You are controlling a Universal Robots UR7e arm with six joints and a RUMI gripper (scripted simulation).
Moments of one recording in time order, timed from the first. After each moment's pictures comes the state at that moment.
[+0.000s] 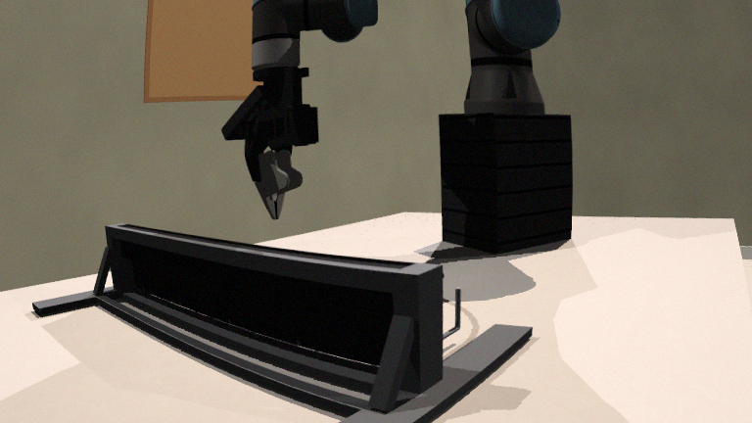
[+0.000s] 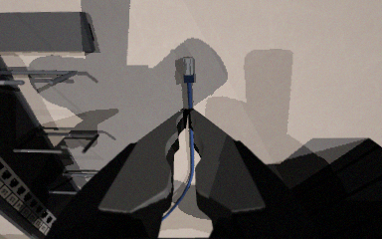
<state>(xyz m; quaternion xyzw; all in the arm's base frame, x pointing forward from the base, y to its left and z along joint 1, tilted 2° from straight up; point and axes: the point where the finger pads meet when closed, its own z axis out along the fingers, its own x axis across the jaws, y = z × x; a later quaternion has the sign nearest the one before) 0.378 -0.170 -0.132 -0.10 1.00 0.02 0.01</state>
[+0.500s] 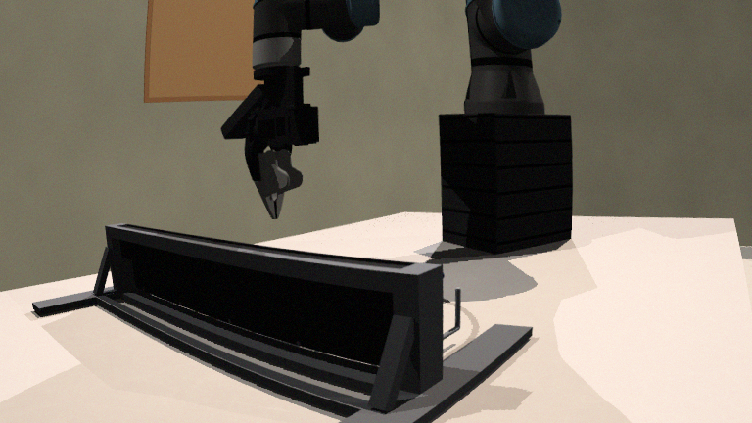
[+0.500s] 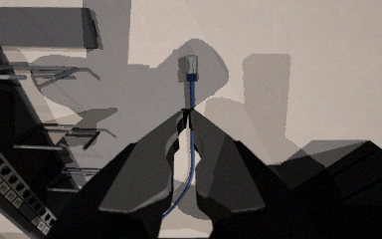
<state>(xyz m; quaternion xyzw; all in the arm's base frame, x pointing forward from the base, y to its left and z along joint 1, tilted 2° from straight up) 0.380 -0.168 -0.131 -0.10 0.99 0.01 0.01</state>
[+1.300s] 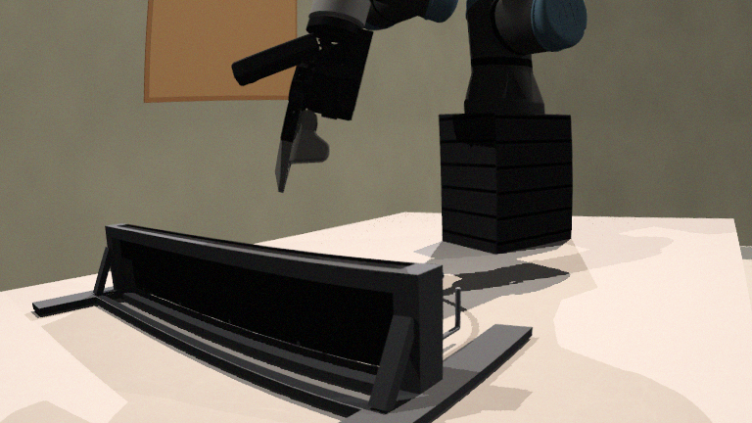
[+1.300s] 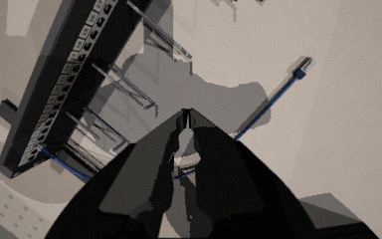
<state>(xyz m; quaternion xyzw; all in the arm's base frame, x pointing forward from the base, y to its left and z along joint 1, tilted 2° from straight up) 0.455 -0.037 -0.075 -0.41 0.90 -0.09 0.12</state>
